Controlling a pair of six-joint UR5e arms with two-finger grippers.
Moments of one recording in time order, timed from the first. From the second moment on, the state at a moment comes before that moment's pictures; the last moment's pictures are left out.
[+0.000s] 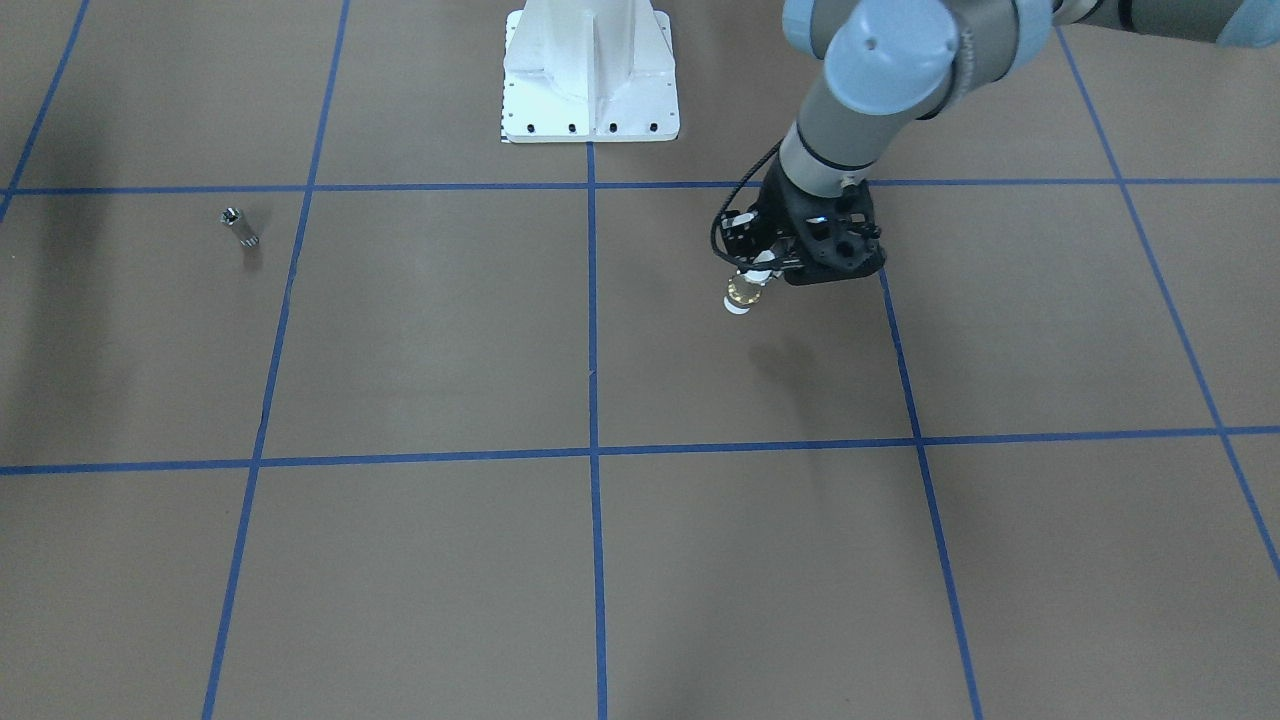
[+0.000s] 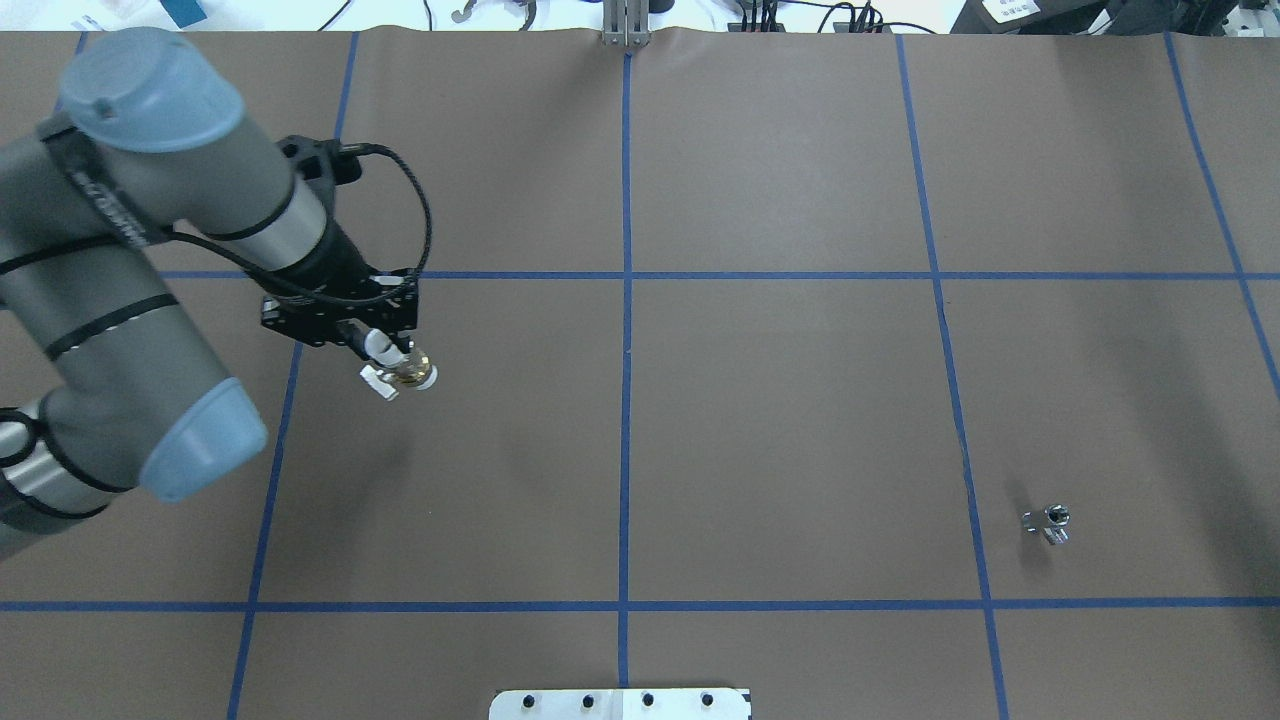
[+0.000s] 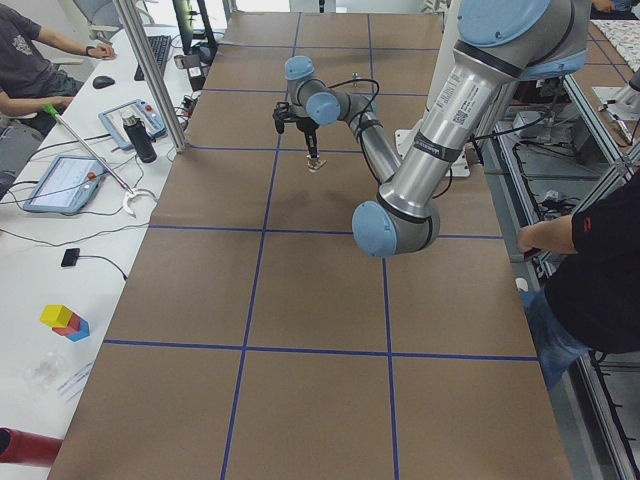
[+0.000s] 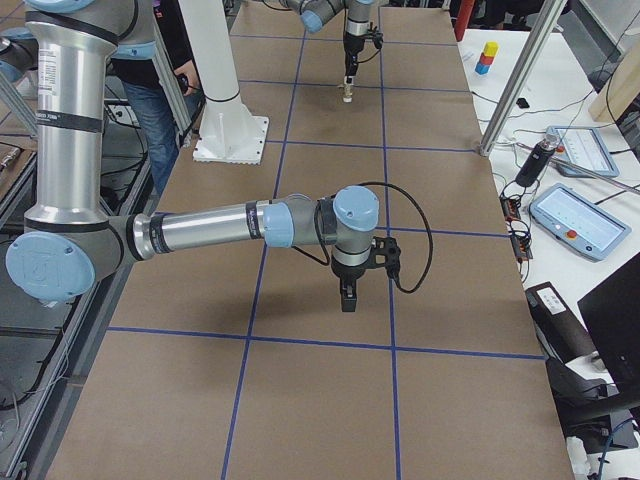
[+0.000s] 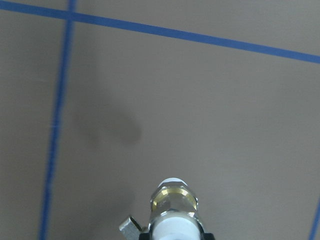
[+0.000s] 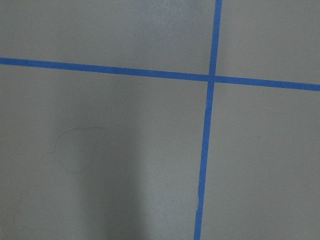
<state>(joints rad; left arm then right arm) -0.71 -2.23 -1.79 -1.40 -2.15 -1.23 1.47 -1.68 1.86 -1.66 2.32 0.06</state>
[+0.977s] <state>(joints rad) -0.61 -2.58 -1.38 -1.45 -2.03 -1.32 1.47 -1.68 1.86 -1.66 2.32 0.06</state>
